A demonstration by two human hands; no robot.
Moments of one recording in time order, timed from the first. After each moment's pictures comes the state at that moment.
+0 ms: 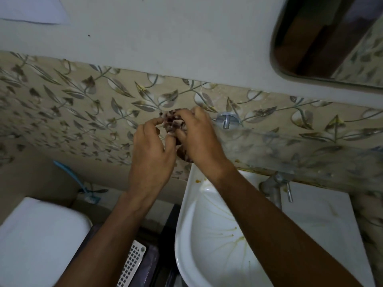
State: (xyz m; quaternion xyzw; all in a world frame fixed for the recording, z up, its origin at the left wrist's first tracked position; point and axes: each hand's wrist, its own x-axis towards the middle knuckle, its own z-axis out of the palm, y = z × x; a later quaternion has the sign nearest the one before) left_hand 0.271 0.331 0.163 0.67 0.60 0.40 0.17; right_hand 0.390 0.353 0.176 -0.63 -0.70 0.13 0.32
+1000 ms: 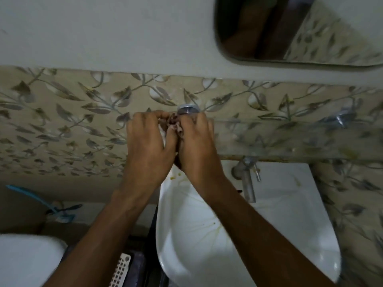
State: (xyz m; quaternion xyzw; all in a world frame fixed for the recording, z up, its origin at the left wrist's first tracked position) left_hand 0.327 0.334 0.165 0.78 0.49 0.36 0.14; right_hand 0.432 0.302 0.167 -0.75 -0.59 0.06 0.30
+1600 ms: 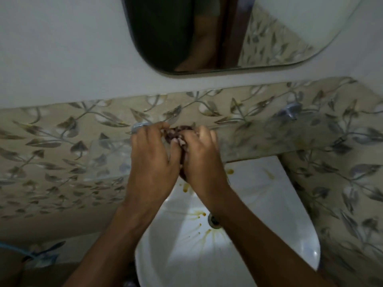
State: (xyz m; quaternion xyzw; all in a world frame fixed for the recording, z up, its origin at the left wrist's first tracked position) left_hand 0.413 0.315 0.173 0.82 0.42 0.35 0.17; right_hand 0.516 0.267 0.160 -0.78 -0.52 -0.02 0.34
